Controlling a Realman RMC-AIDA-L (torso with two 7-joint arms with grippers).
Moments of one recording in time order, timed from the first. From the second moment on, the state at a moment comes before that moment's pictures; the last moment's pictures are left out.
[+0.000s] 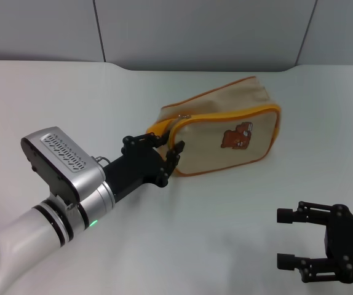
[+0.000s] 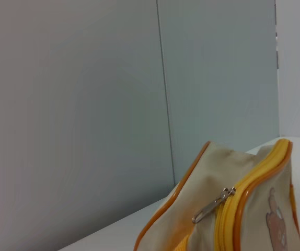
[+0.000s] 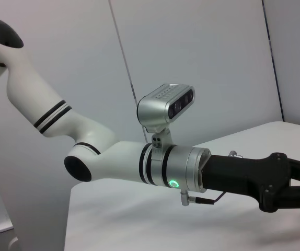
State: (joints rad) left arm -0.65 -2.08 0.02 -0.24 1.97 1.02 -0.18; right arm 0.41 2.02 -0.59 -0.49 -2.09 -1.84 1.06
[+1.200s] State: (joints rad) left arm -0.48 -2.04 0.32 0.26 2.08 1.54 -0.75; right arm 0.41 2.02 -0.56 -0.50 -1.99 -1.90 1.01
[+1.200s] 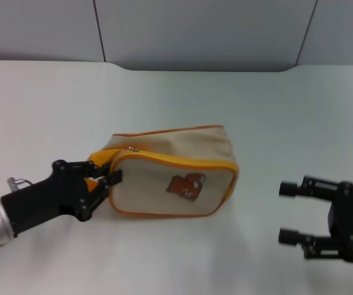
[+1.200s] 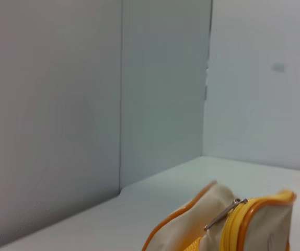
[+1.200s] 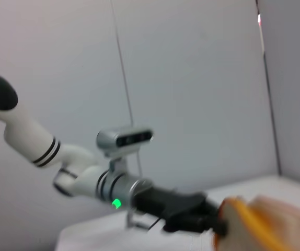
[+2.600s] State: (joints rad) left arm -0.58 -2.07 0.35 0.35 2.07 1.57 -0.69; right arm 0.64 2.08 -0.72 -0.50 -1.78 -1.54 0.56
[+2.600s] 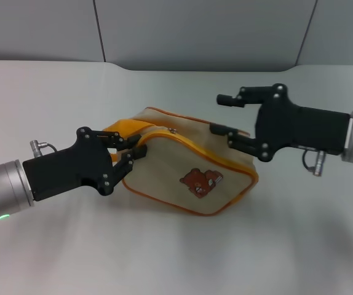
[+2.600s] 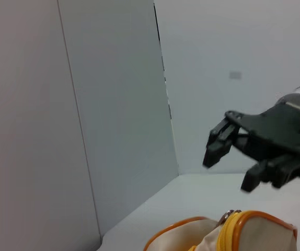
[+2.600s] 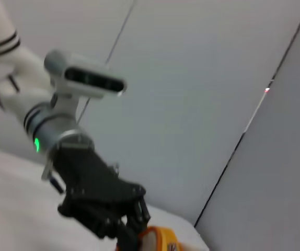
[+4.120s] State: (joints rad) left arm -0.58 -2.07 0.35 0.34 2.06 1.59 -0.67; right arm 0.71 2.09 -0.98 -0.44 -1.70 -1.42 0.44
